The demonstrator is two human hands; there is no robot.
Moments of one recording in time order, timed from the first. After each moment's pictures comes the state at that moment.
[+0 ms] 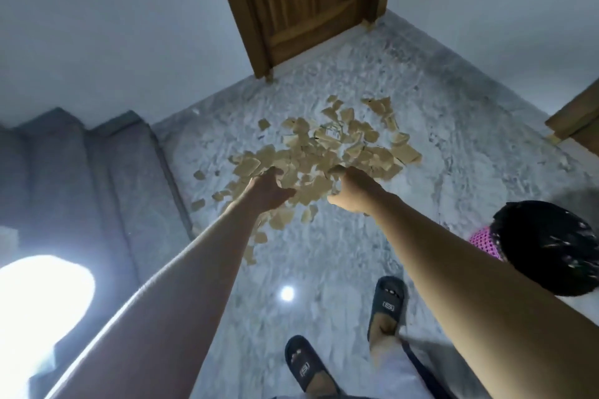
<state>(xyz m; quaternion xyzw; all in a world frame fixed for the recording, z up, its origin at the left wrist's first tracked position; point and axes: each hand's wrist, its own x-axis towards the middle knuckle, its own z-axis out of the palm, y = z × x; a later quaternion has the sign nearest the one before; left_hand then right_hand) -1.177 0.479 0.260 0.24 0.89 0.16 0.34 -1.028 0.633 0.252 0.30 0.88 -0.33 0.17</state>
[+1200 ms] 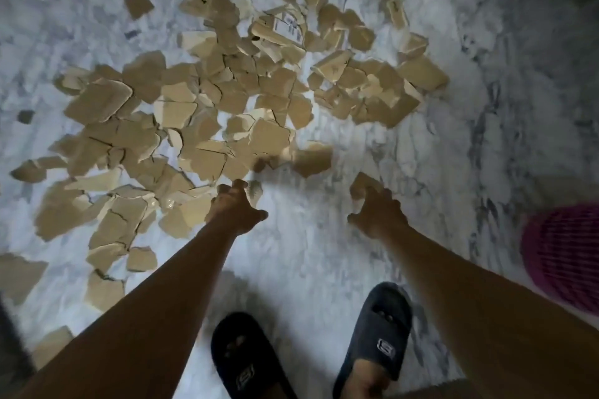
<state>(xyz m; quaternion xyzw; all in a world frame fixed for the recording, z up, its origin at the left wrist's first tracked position) -1.289 0.624 -0.380 0.22 0.88 0.02 0.41 -1.082 0.792 -0.376 0.55 0.73 -0.25 0.33</state>
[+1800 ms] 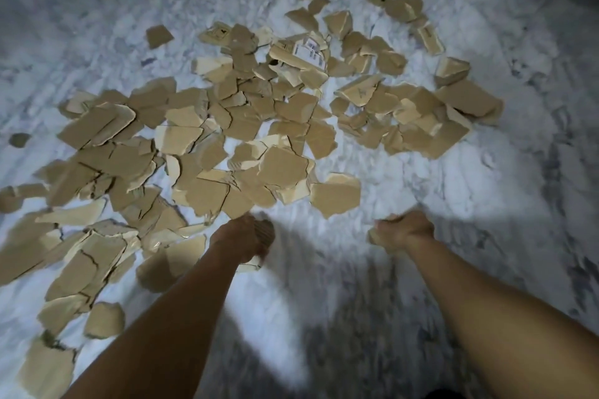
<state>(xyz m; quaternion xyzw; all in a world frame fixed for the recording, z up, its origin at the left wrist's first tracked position) -1.335 0.645 -0.553 0.31 0.87 -0.06 0.37 -1.105 0.868 -0.552 0.68 0.61 -0.38 0.11</state>
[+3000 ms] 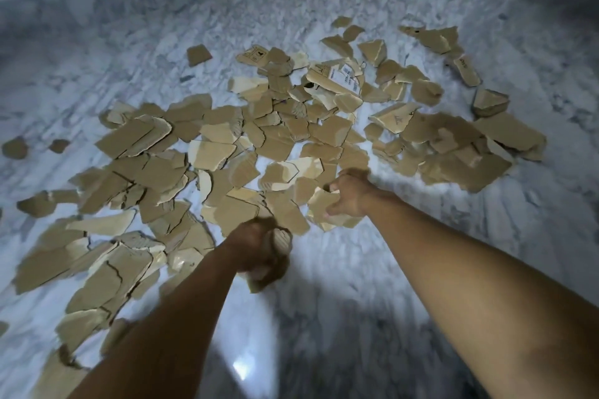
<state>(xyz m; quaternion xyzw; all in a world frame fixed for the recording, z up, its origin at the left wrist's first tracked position) -1.384 0.630 -0.528 0.38 0.84 0.08 0.38 -1.288 0.861 -0.519 0.28 0.89 -0.25 0.24</state>
